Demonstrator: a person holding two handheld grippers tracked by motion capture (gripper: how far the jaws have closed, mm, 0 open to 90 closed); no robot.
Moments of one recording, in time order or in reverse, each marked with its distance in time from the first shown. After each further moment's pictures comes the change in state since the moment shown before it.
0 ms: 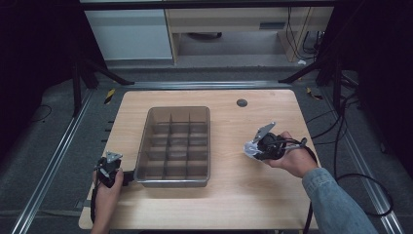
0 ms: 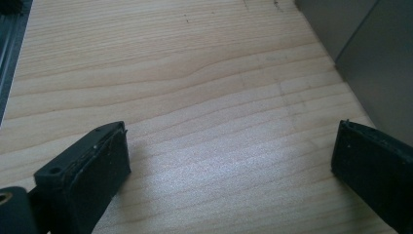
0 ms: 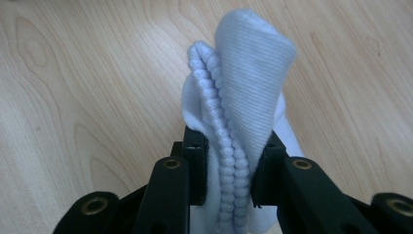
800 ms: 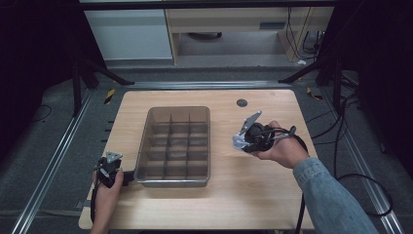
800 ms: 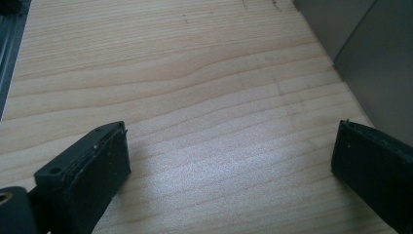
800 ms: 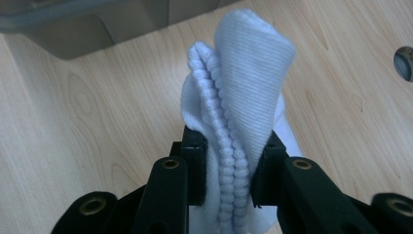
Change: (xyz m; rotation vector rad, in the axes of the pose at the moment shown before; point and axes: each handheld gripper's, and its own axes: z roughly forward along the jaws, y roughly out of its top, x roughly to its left) left arm 0.000 0.000 0.000 0.000 -0.003 0.004; right arm 0.012 0.055 -0.025 -0.006 0.016 -0.055
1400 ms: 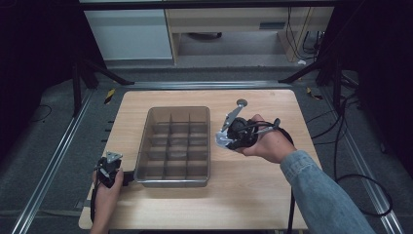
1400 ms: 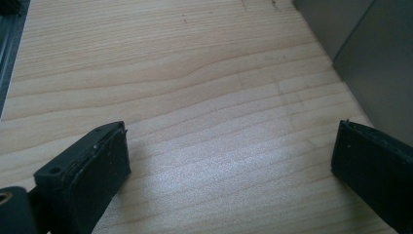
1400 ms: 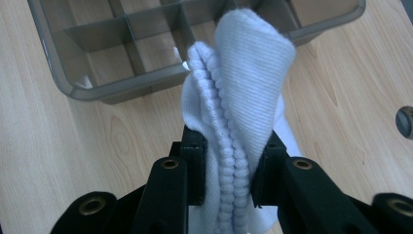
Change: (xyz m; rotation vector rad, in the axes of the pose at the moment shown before) left arm 0.000 0.000 0.000 -0.002 -0.002 0.001; right arm 0.021 0.052 -0.013 -0.019 0.038 -0.080
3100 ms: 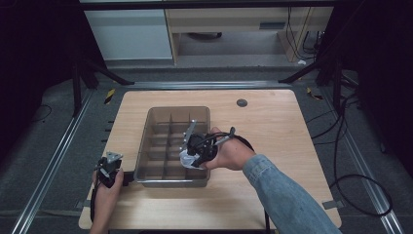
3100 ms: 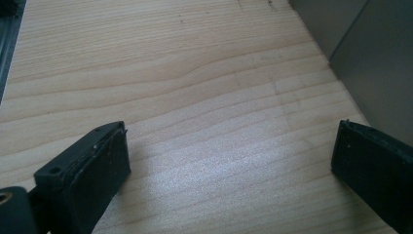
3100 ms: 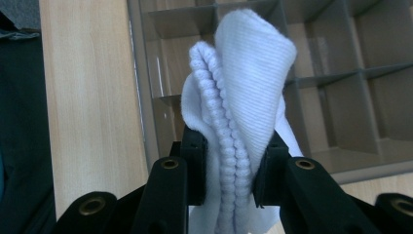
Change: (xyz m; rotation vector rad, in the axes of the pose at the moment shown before) left arm 0.000 0.000 0.000 0.001 -0.007 0.009; right arm 0.057 0.069 0.055 0.038 0.199 -0.138
